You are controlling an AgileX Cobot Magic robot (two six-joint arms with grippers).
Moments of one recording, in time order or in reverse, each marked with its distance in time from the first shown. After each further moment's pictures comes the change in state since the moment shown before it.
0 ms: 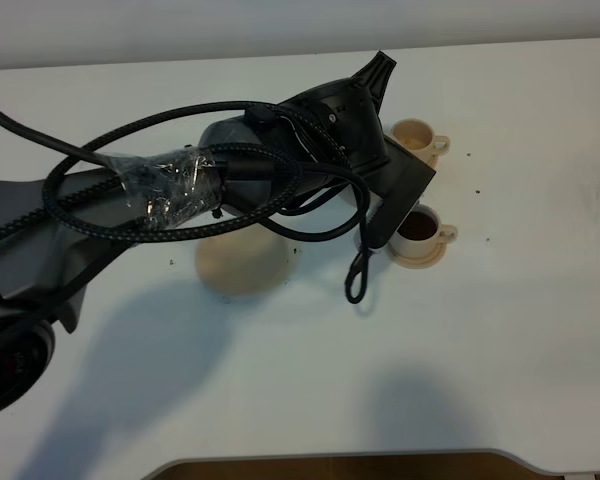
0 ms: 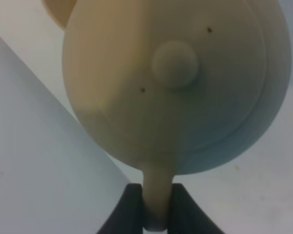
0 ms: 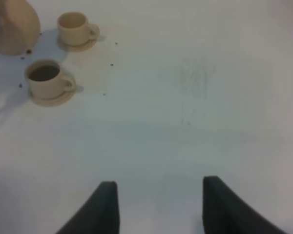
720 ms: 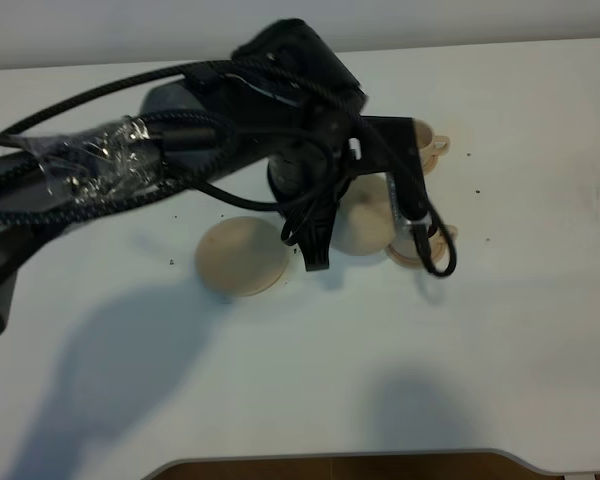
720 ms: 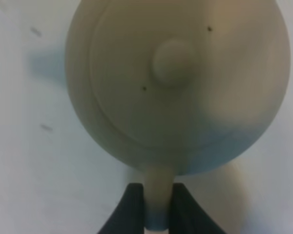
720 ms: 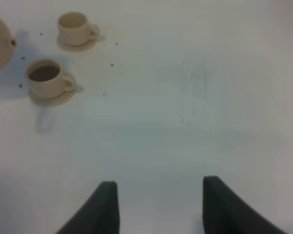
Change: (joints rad) left arm 0.043 -0.100 -0.002 -0.516 0.324 -0.376; right arm 0.000 0.000 0.000 0.000 0.000 0.000
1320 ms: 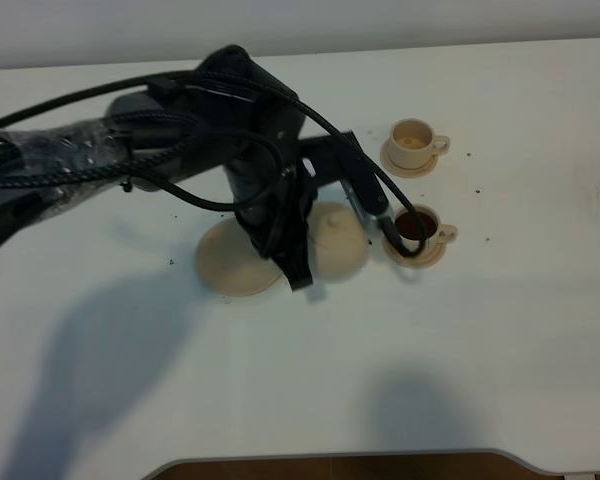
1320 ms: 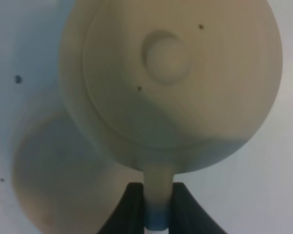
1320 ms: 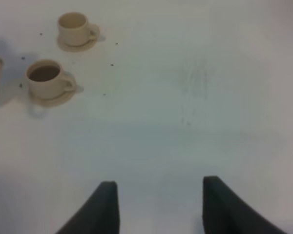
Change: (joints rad) left arm 0.106 -0.020 0.155 -0.107 -0.126 -0.072; right arm 0.000 0.000 0.000 0.000 0.000 0.000
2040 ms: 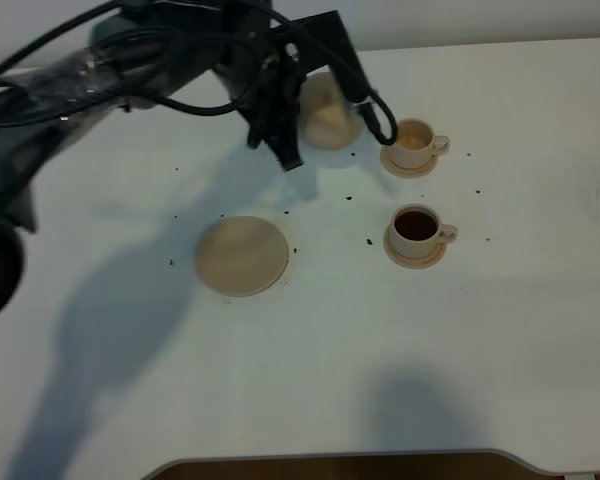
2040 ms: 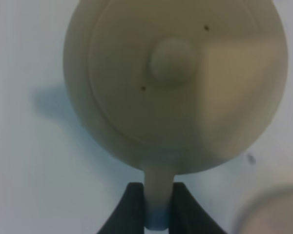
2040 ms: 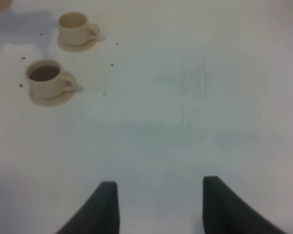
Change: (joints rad) left arm 0.141 0.184 -0.385 0.035 -0.100 0.194; right arm 0.000 0.000 0.000 0.001 0.000 0.000
